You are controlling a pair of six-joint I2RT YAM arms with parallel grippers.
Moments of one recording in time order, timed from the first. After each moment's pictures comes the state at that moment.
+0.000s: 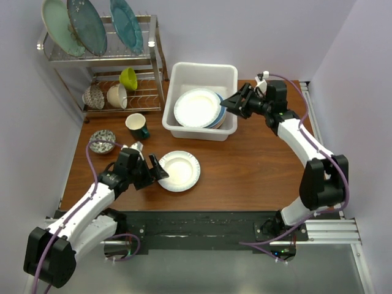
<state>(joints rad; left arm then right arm) -0.37 0.88 0.46 -0.45 0.18 -0.79 0.18 1.58 1.22 -0.02 -0.63 0.86</state>
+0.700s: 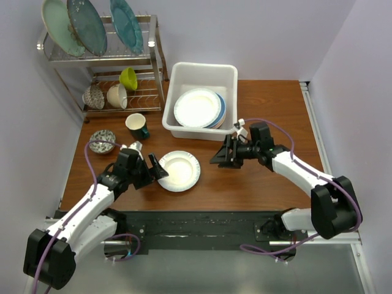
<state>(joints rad) -0.37 0.86 0.45 -0.44 0.16 -0.78 0.38 1.33 0.74 -0.15 -0.77 0.73</state>
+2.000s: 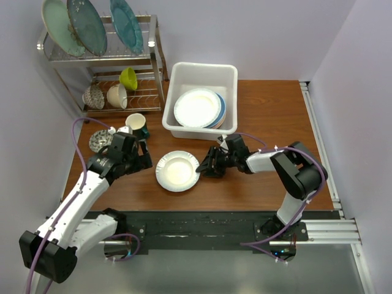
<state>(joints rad) -0.37 0.93 0.82 -0.84 -0.17 -0.62 0.55 1.76 0.69 0.28 -0.62 0.99</state>
